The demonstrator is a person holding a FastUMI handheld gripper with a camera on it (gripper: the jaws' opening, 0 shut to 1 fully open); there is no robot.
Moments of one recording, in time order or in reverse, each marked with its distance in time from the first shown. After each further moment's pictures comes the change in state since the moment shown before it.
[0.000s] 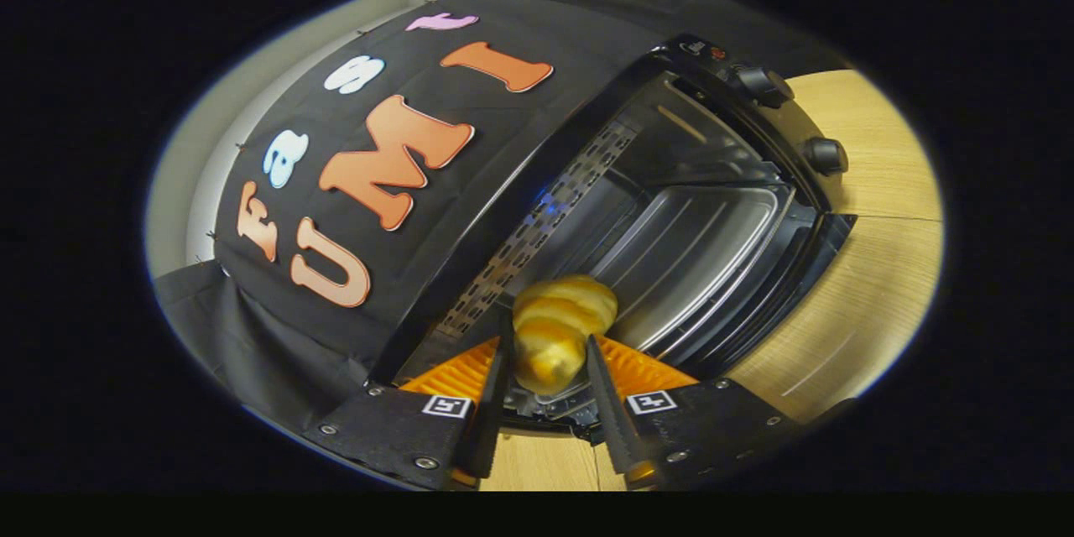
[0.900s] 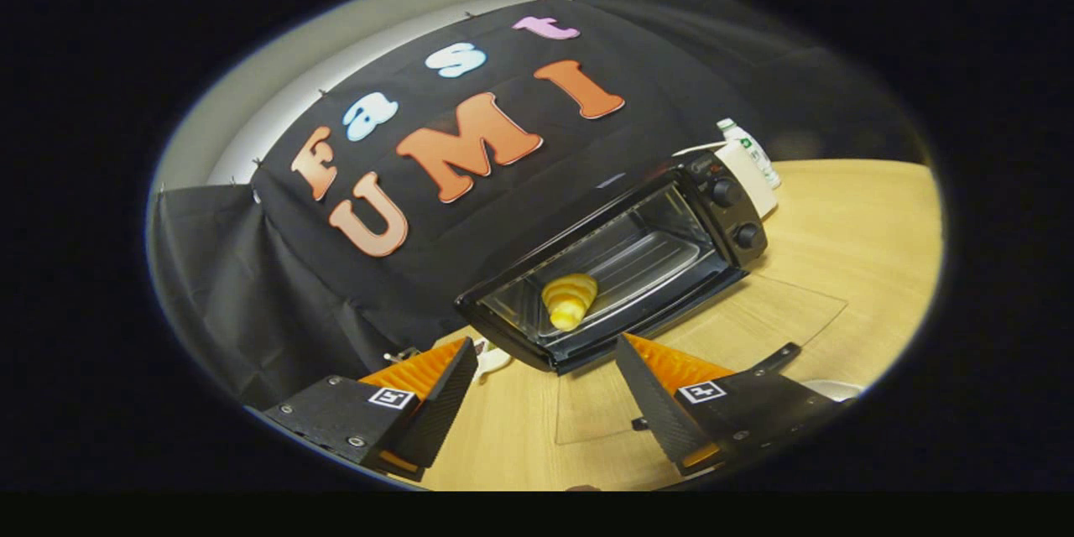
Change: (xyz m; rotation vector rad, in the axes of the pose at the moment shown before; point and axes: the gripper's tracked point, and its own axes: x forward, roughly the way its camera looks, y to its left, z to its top) arm -0.177 0.014 0.002 -0.388 -0.006 -0.002
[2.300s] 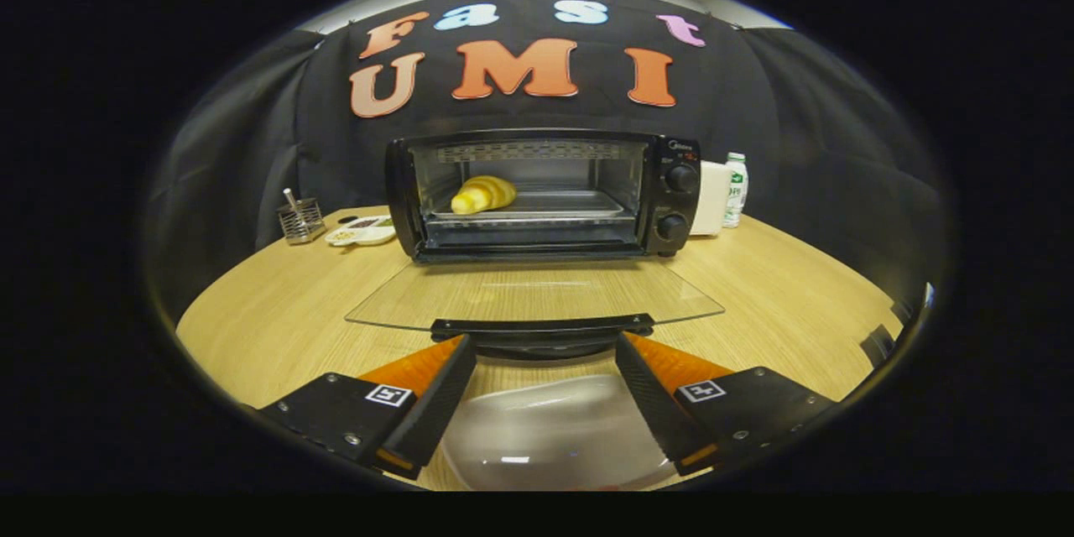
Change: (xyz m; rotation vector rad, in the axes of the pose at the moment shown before) arm -0.014 -0.116 -0.089 -0.538 0.181 -0.197
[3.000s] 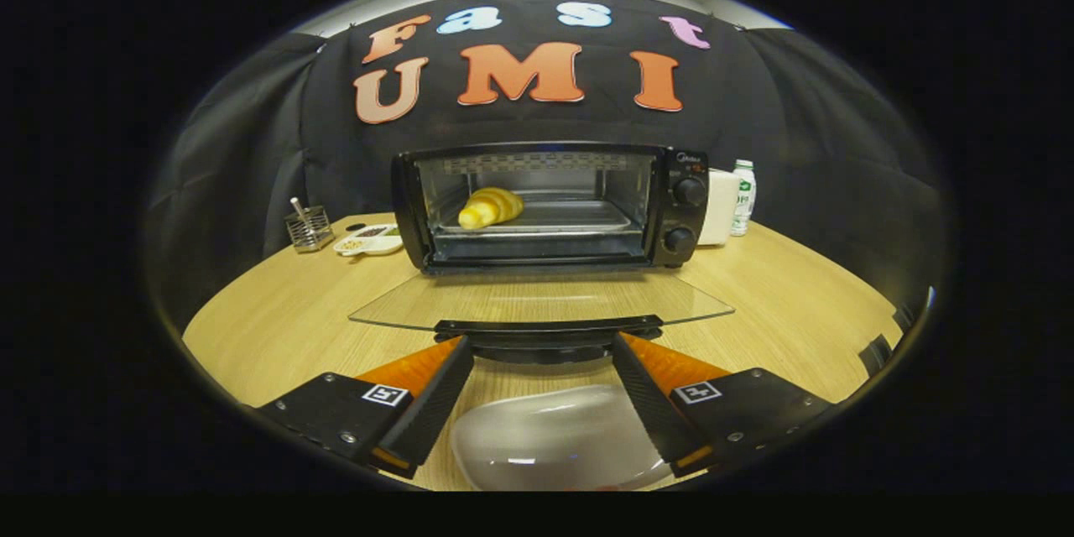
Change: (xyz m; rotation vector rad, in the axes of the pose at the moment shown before) arm -0.005 0.003 0.028 0.002 -0.036 0.022
